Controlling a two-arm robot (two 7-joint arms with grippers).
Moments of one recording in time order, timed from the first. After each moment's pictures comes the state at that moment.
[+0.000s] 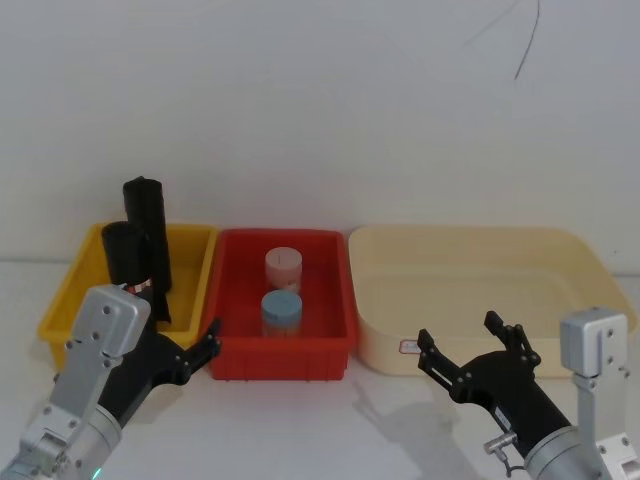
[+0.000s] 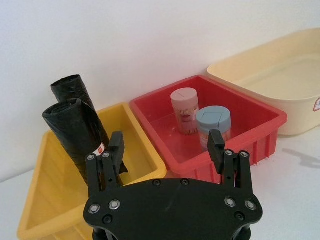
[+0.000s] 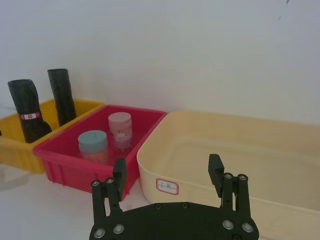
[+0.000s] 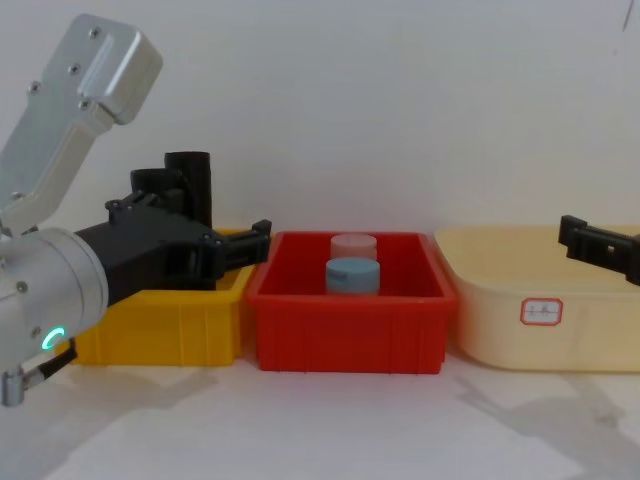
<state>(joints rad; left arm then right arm) -0.24 0.38 0.45 -1.63 -0.20 0.01 -0.01 -0.01 0.34 -0.23 -1.77 0.29 0.03 0.07</state>
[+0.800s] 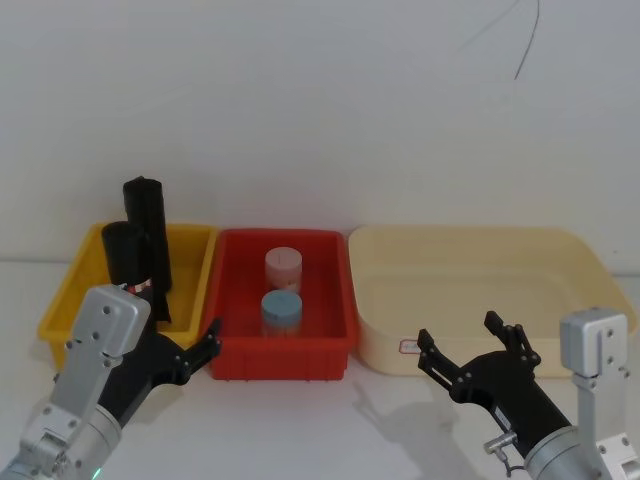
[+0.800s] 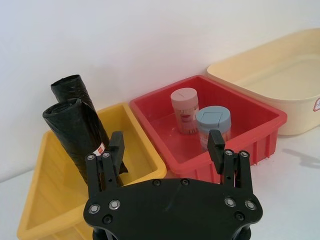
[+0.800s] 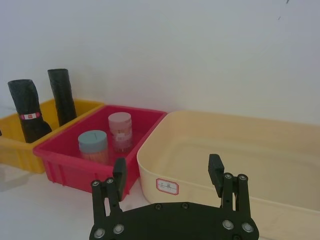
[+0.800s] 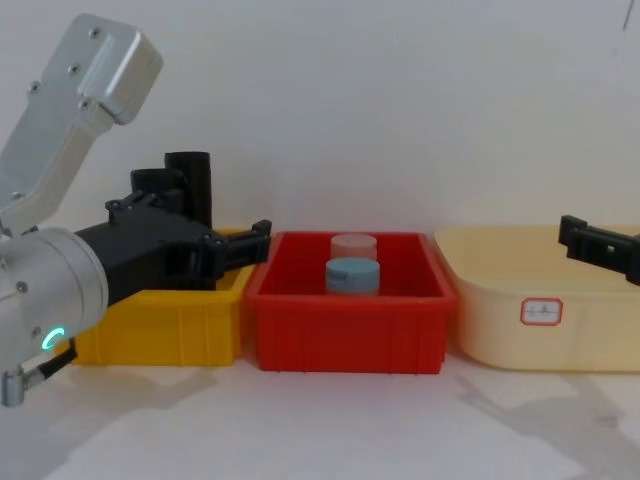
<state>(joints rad) -0.24 0.38 0.45 -1.63 -0.20 0.01 -0.01 -0.01 0.34 -0.23 -1.77 0.29 0.03 0.07</state>
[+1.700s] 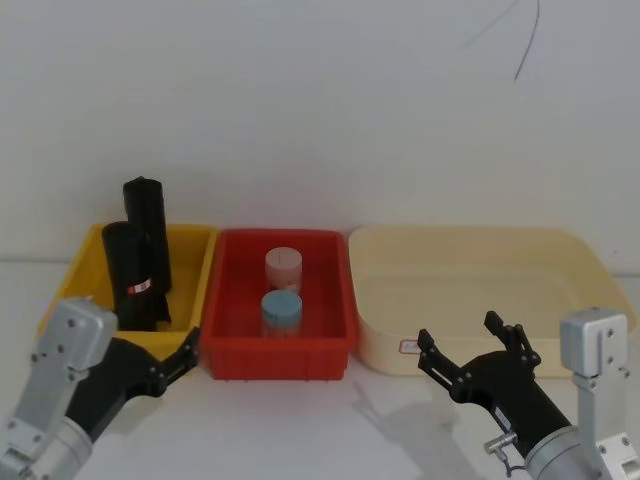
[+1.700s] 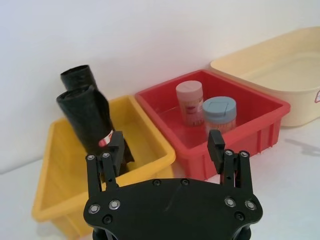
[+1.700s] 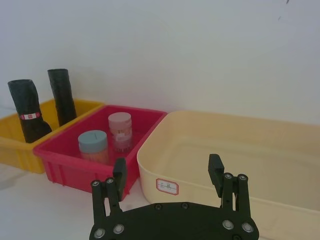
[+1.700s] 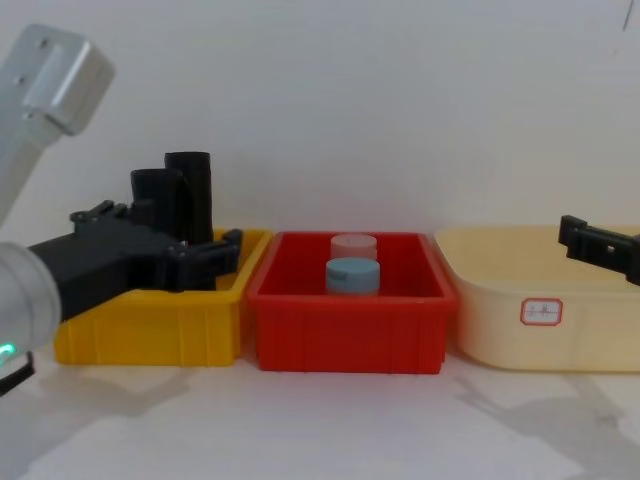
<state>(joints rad) -0.19 0.42 0.41 -1.64 -0.24 -0.02 -0.05 -0.01 0.34 -0.23 -1.77 0.29 0.03 0.07</state>
